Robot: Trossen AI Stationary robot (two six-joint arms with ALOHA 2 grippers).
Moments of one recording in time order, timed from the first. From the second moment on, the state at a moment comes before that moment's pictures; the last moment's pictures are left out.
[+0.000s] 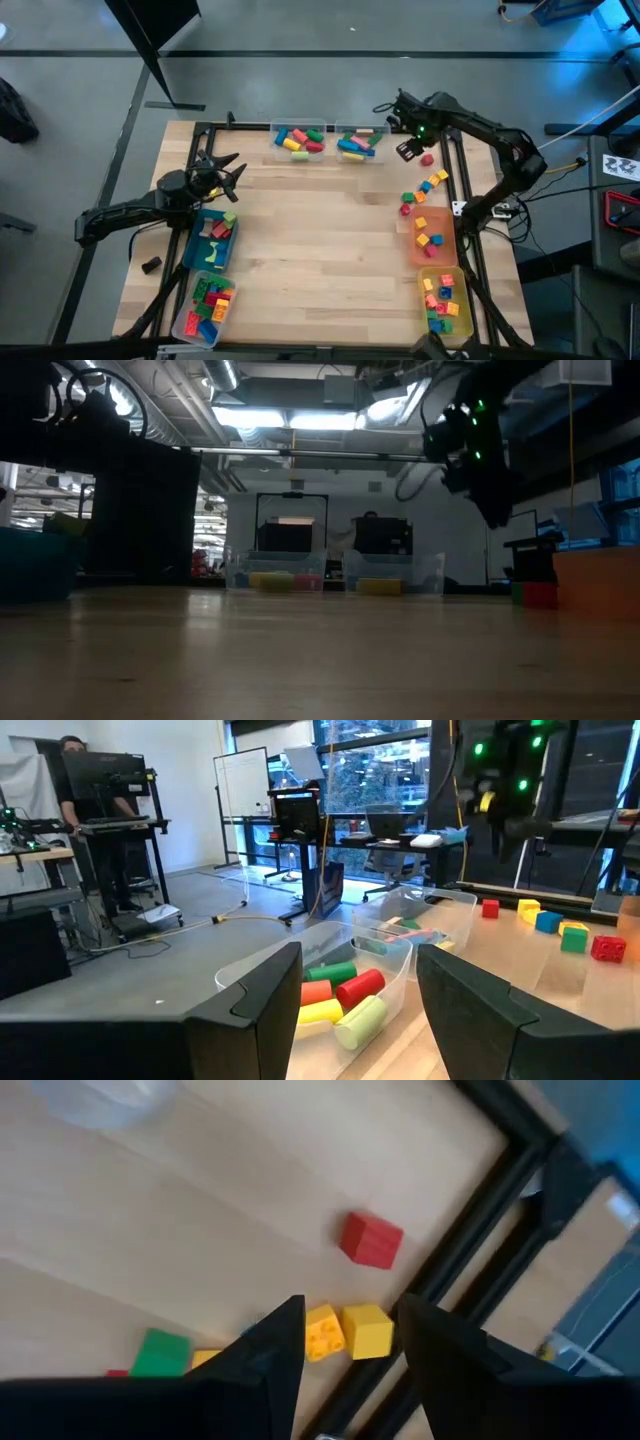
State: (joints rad) left arm 0.29 0.01 0.01 0.06 -0.43 0.08; right arm -0.79 1.58 1.33 -1.31 0.22 0.18
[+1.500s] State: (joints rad) left arm 0.29 0.01 0.01 0.06 -0.43 0.08; right arm -0.98 1.67 1.03 -0.94 0.22 0.26
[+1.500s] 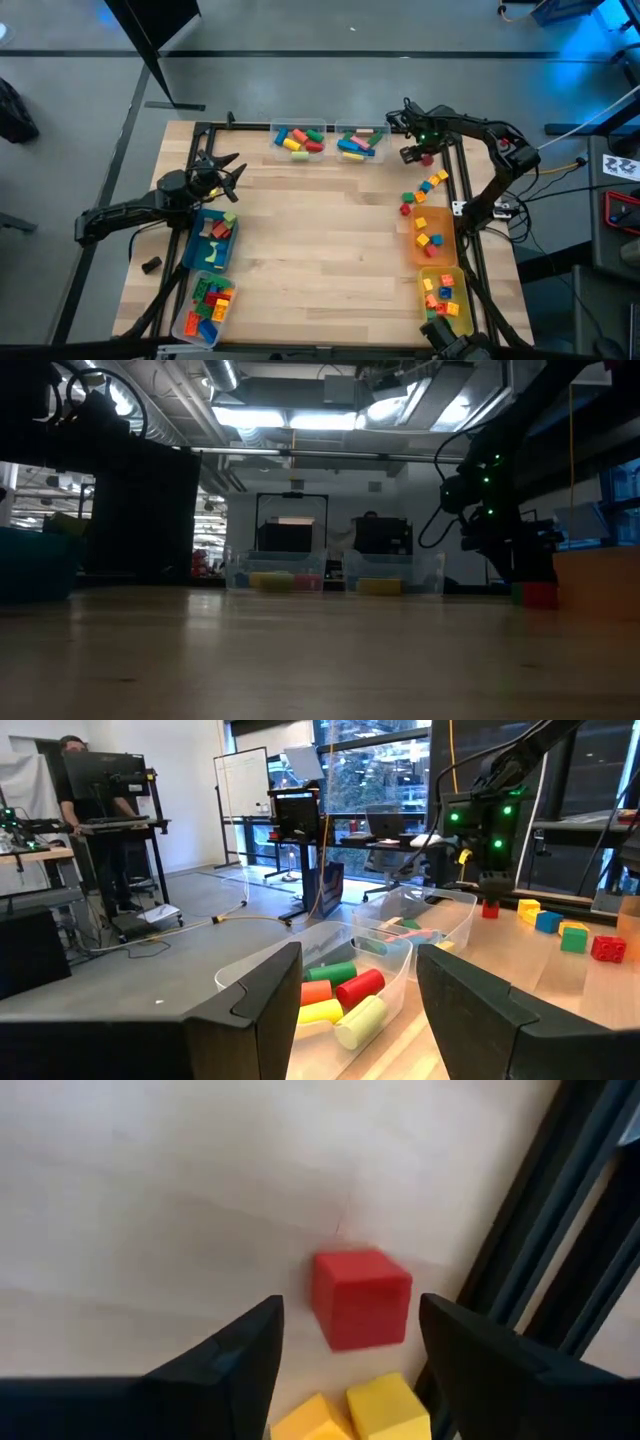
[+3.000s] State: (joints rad) left arm 0.29 0.01 0.01 0.06 -0.43 0.08; right arm -0.98 1.75 1.14 -1.27 0.05 0.26
